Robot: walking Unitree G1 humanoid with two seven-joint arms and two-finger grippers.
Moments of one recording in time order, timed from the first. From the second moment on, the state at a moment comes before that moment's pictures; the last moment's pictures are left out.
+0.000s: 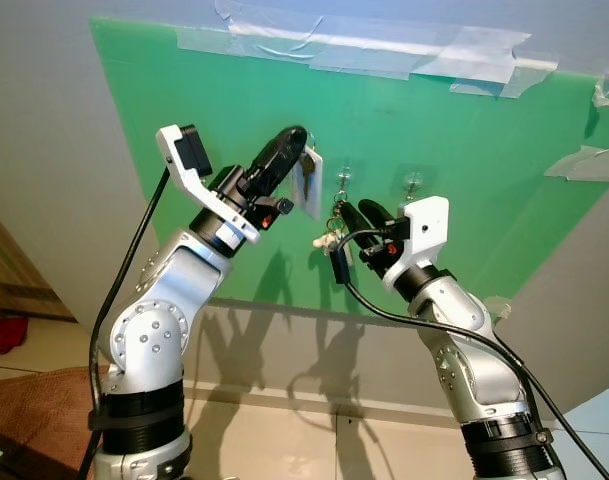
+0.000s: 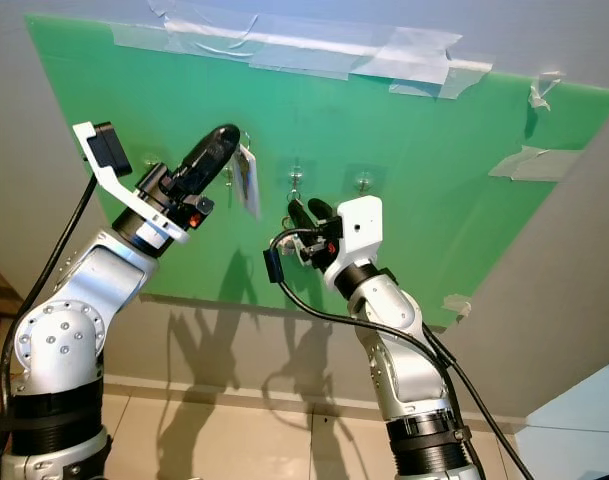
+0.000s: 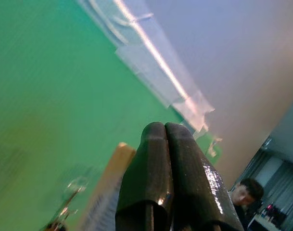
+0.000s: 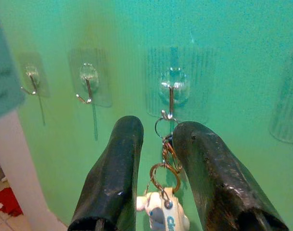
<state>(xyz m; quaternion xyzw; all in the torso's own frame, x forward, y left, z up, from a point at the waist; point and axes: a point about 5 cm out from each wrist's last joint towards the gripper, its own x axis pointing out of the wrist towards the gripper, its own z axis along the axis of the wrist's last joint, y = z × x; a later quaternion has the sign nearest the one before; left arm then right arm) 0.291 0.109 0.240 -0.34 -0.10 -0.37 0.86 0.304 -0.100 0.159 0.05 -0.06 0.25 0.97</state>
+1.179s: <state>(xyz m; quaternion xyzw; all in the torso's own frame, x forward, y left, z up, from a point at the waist) 0.327 0.132 0.186 -0.19 -0.05 -0.30 0.93 0.284 -0.103 0.142 0.07 -0.01 0.25 0.97</state>
